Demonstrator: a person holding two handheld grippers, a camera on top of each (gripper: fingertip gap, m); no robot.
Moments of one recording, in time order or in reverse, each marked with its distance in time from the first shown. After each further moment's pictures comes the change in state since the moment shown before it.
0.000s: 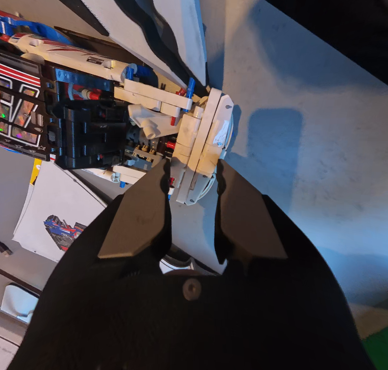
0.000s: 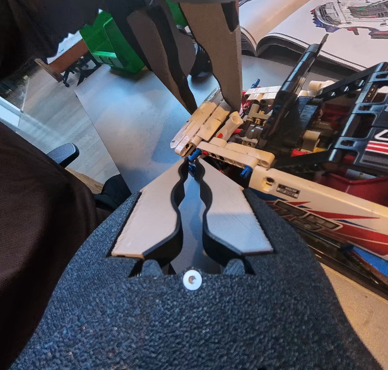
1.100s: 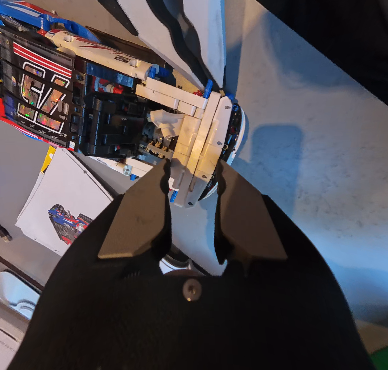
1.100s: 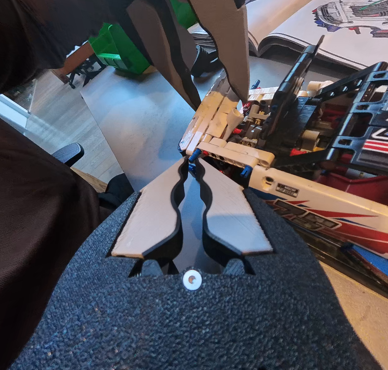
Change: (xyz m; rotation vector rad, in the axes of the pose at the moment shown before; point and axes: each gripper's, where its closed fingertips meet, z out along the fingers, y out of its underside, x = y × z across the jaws) left arm -0.011 -0.004 -0.007 0.041 -0.055 -0.077; right arm -0.001 -0.001 -0.002 0.004 -0.019 0.009
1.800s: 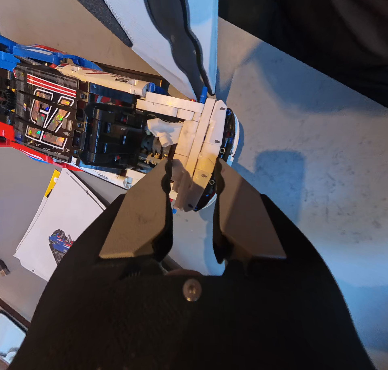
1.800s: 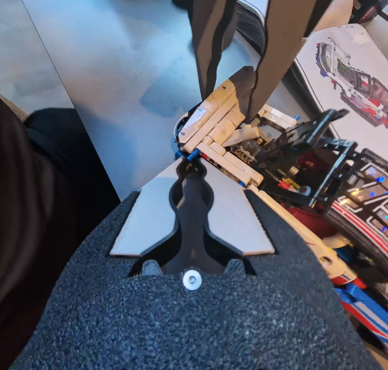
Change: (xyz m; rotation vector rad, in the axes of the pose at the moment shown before) left arm 0.002 -0.006 0.002 0.159 0.021 0.071; right arm 0.007 0.007 -0.002 -0.214 0.163 -0.456
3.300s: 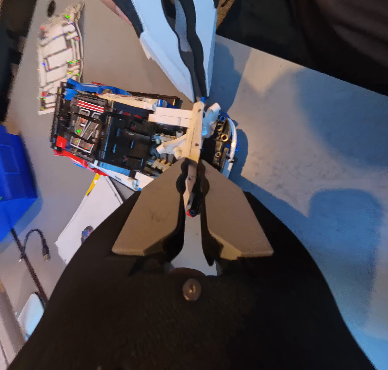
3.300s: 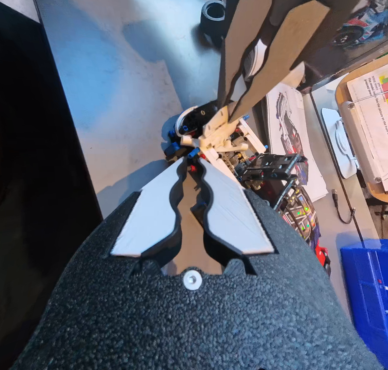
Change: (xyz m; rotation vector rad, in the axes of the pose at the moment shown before) left arm -0.011 -0.009 0.000 0.154 -0.254 0.042; right arm 0.011 0.006 -0.017 -0.050 0.177 -0.490
